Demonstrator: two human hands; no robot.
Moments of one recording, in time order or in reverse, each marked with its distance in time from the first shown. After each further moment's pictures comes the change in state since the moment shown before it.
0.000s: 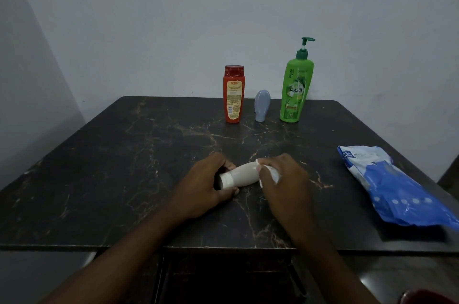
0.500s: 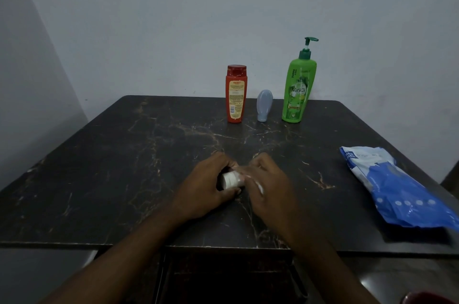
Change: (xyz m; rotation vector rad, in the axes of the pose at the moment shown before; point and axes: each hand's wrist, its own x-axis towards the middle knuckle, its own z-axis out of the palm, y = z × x) left_hand 0.001 0.001 0.003 0.012 0.013 0.047; right_hand -0.006 -0.011 0.004 -0.040 -0.246 -0.363
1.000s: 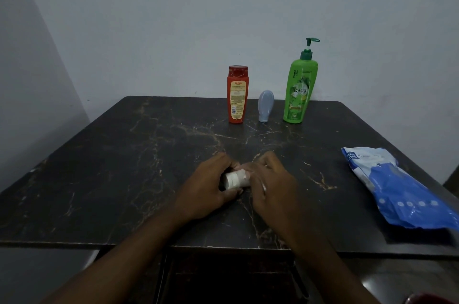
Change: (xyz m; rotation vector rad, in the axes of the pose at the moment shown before) left_hand -0.002 0.003 -0.001 -0.004 0.006 0.019; right_hand 0.000 -0.004 -0.001 -0.088 0.021 0.058
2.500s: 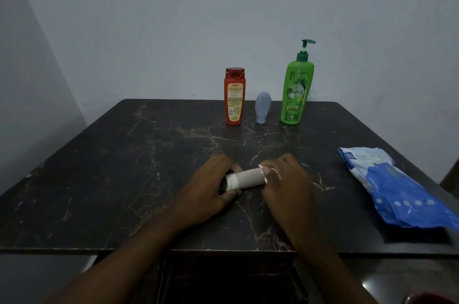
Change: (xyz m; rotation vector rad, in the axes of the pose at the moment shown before) left_hand -0.001 0.004 0.001 0.055 -0.024 0.033; right_hand 0.003 0.015 -0.007 -0.198 0.053 0.269
